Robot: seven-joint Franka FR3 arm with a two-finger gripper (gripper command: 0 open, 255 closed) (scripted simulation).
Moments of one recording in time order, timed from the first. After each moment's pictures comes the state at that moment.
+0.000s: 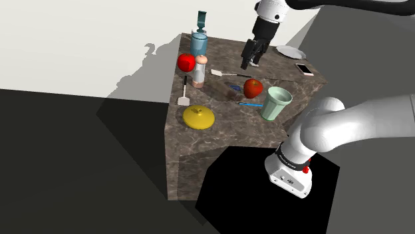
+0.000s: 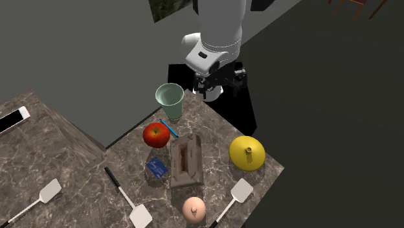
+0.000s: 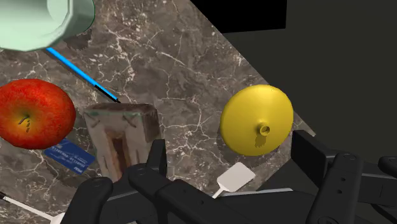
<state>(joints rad) 0.01 -0.78 -0.04 -2.45 0.04 1.70 0.01</state>
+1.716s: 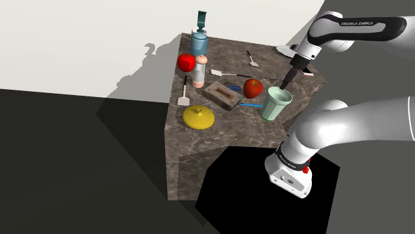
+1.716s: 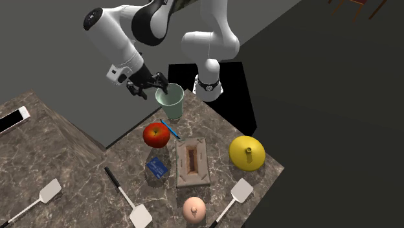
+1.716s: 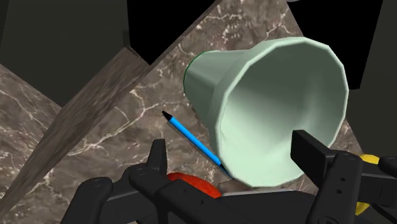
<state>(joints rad) -0.17 -0.77 -0.76 -2.63 -0.28 1.84 -0.69</state>
